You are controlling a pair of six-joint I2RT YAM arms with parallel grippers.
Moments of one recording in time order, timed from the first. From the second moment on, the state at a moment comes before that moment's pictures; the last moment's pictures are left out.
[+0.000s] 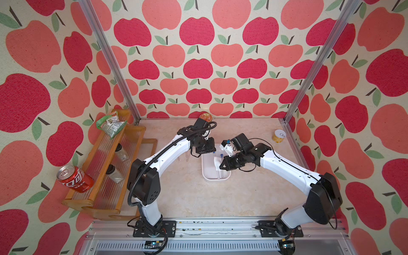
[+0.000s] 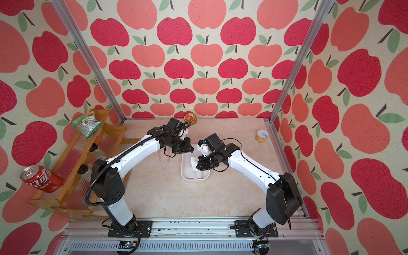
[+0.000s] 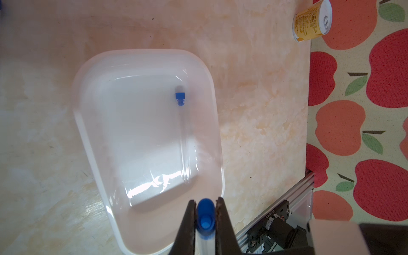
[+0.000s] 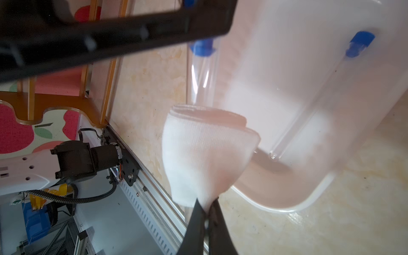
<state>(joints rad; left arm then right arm) -0.59 1.76 1.58 -0.83 0.34 -0.61 0.73 1.53 1.24 -0.74 -0.45 0.35</state>
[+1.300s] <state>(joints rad) -0.56 1.72 1.54 -0.81 0.37 -0.61 0.81 1.46 1.11 -0.79 -0.45 0.31</state>
